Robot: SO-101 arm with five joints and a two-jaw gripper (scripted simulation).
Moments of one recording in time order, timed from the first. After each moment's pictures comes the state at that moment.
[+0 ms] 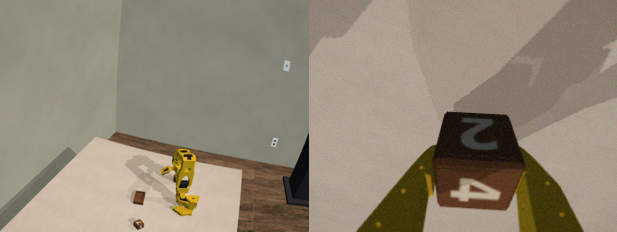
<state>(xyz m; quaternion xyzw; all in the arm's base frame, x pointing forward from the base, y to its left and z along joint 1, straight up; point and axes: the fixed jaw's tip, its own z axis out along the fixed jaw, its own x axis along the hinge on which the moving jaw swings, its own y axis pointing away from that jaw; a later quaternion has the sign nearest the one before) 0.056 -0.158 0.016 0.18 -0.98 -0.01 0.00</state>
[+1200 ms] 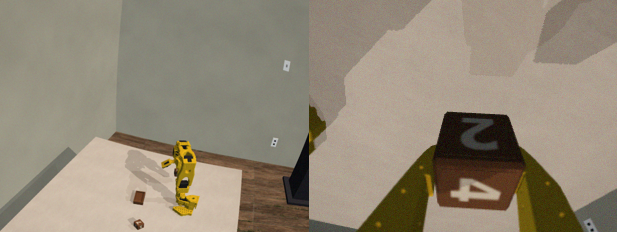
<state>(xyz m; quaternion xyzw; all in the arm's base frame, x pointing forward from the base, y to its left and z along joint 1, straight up) 0.057 -0.153 0.059 0.18 -0.98 -0.02 0.00</state>
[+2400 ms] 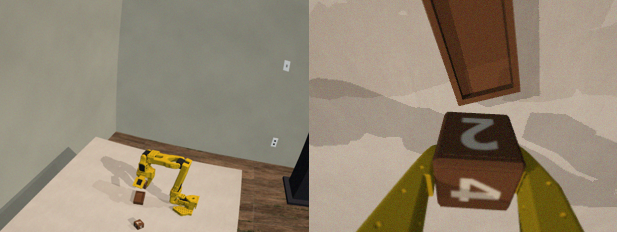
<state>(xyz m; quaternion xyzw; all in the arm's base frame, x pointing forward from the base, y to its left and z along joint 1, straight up) 0.162 -0.024 0.062 0.67 -0.74 -0.01 0.01</state>
